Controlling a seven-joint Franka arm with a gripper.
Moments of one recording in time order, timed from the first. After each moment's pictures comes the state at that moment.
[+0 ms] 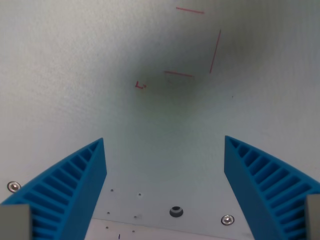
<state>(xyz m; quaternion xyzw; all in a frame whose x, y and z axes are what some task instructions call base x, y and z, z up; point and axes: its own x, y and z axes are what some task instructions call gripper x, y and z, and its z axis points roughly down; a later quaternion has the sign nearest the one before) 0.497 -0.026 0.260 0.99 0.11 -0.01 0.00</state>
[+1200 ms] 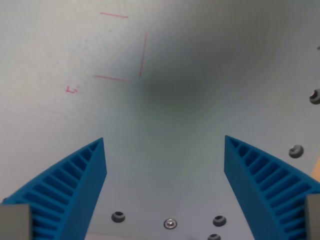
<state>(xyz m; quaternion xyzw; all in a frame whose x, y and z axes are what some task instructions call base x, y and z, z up) 0.510 -0.103 0.262 0.99 0.10 0.00 0.01</state>
